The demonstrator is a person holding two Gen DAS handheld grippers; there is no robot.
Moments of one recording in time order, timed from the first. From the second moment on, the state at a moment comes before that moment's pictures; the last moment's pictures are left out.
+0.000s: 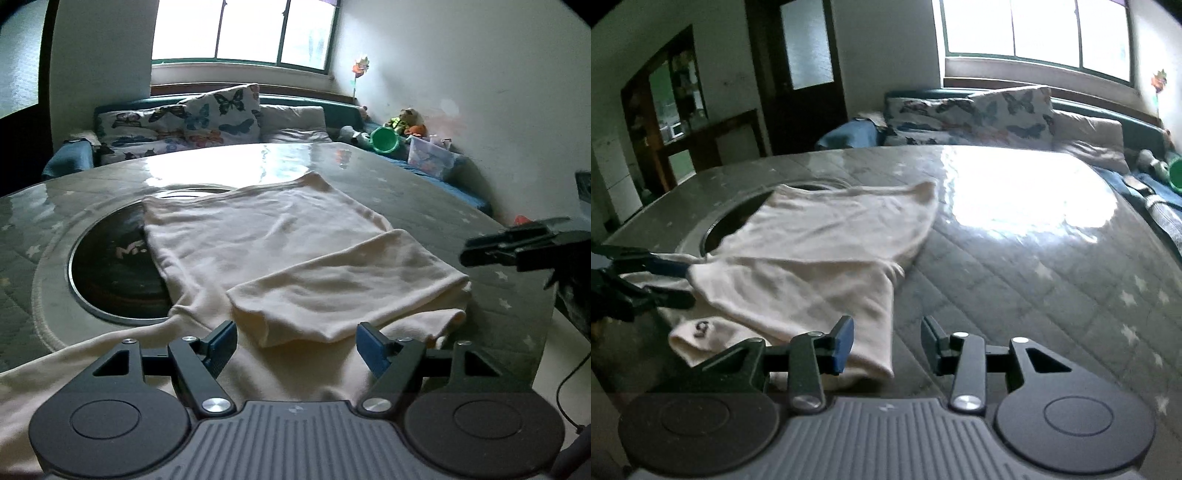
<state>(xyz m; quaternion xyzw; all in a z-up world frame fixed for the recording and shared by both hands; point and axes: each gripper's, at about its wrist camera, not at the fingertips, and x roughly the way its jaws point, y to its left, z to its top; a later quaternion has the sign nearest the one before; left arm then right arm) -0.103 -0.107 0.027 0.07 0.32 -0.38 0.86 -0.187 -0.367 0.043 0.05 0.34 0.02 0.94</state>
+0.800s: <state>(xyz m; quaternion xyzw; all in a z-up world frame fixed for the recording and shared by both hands) -0.094 -0.106 0.032 0.06 0.32 -0.36 0.88 -0.206 -0.362 0.020 0.02 0.35 0.00 0.94</state>
